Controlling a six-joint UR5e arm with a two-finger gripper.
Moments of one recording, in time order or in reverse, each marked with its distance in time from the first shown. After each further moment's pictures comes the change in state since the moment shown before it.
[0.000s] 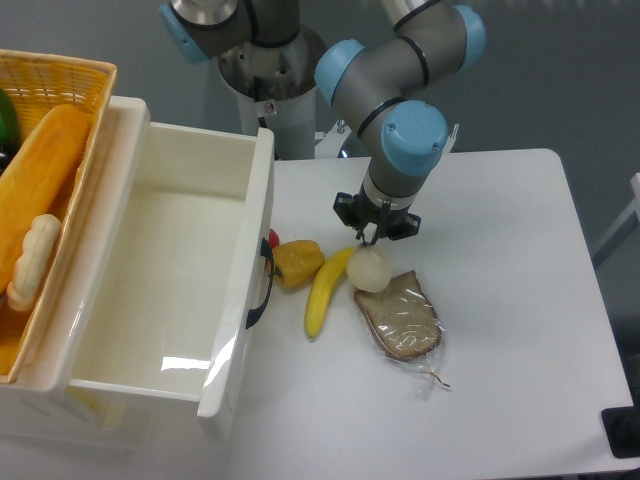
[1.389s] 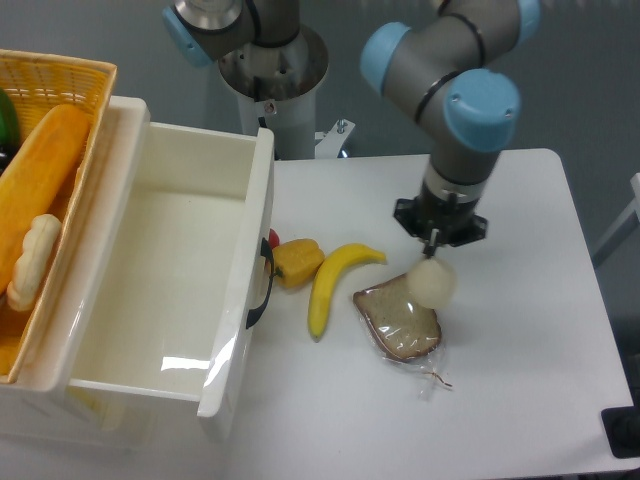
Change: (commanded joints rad) arm 0.097 -0.086 0.363 -0.080 0.020 0.247
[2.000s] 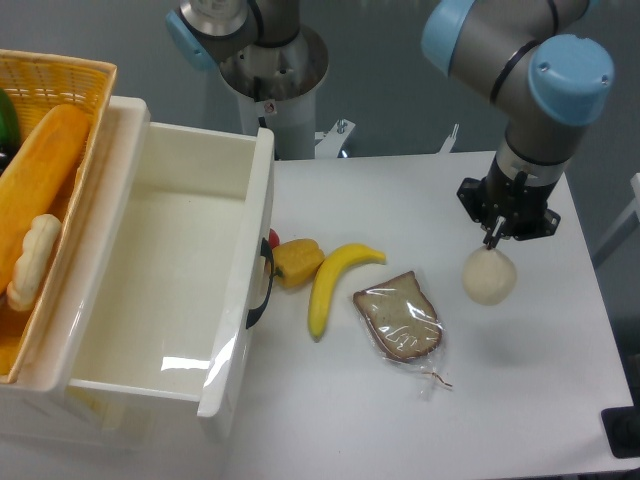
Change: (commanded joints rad) arm 0.034 -0.043 0.138 -0.129 -0.005 0.125
